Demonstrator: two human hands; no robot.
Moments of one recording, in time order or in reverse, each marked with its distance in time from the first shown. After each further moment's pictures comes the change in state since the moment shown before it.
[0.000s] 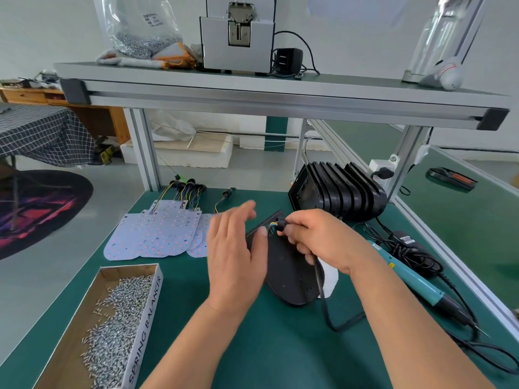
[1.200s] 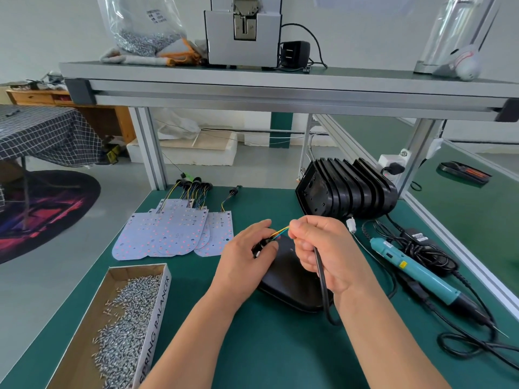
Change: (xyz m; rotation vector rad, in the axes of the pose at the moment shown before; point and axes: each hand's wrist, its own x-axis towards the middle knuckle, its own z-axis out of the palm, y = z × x) left_hand -0.003 -0.040 0.009 -0.310 -0.434 -0.303; right_hand -0.011 0.007 0.041 0.817 0.135 -0.001
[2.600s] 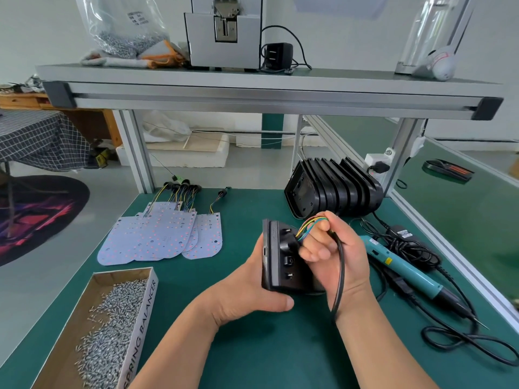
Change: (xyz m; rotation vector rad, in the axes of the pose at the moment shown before) left_hand -0.017 0.019 0.001 -0.340 -0.680 -0.135; right_hand -0.001 0.014 -0.037 0.711 -0.146 -0.071
